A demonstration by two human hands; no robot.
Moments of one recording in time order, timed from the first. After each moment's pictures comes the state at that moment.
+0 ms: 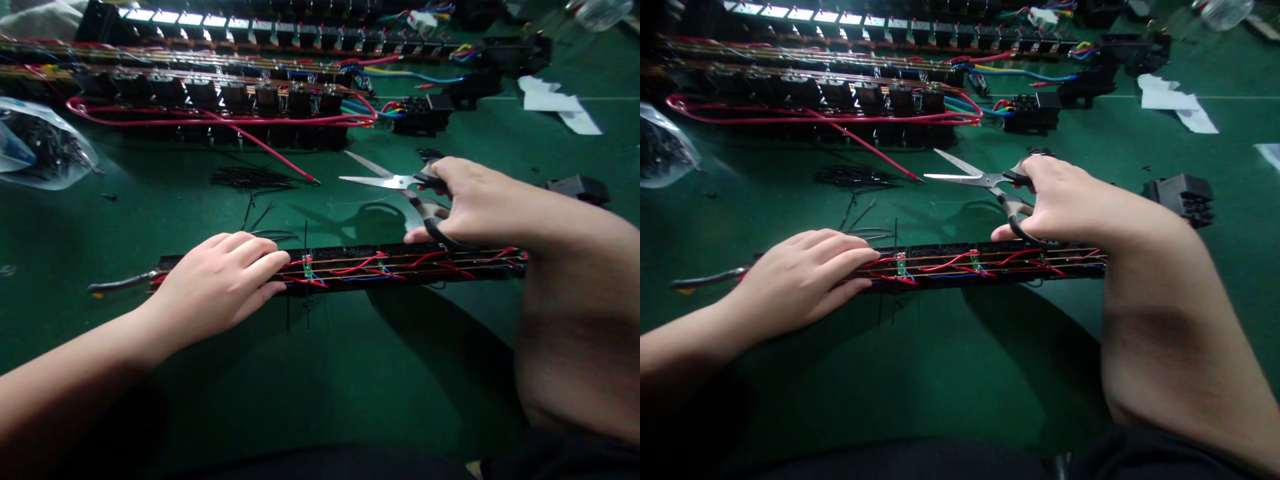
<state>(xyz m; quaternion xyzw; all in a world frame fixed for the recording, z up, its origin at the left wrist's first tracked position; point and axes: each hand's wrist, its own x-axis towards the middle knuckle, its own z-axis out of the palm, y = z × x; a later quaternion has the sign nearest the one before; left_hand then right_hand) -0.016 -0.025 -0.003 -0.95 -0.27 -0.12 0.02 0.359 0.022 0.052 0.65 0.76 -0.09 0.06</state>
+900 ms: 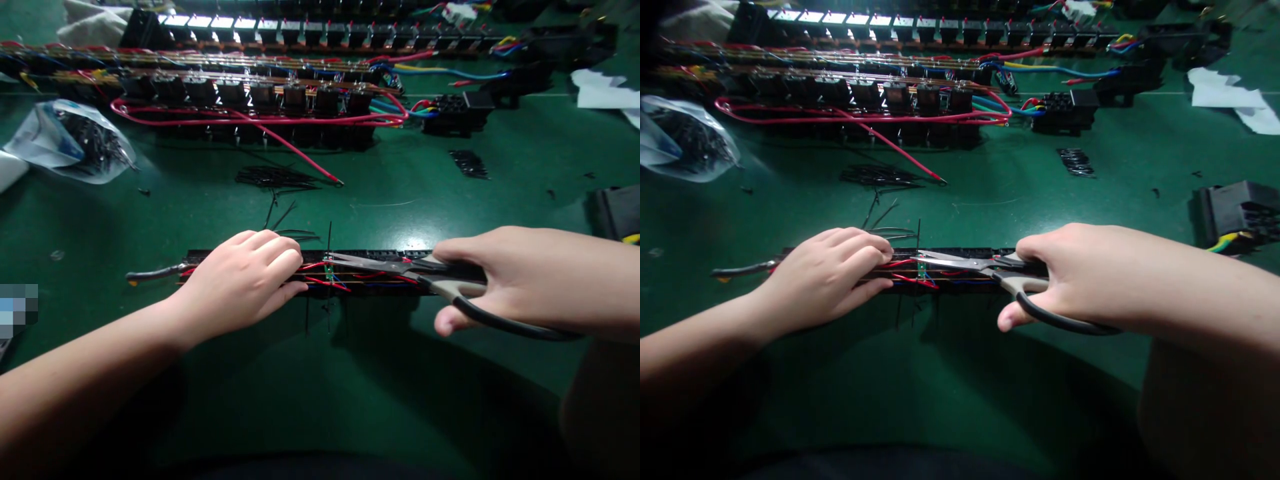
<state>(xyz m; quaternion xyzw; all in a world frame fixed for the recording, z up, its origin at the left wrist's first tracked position) -0.012 -0.024 0.000 -0.95 -0.29 -0.12 0.02 0.331 -0.012 0.057 0.47 0.82 -0.31 0.08</state>
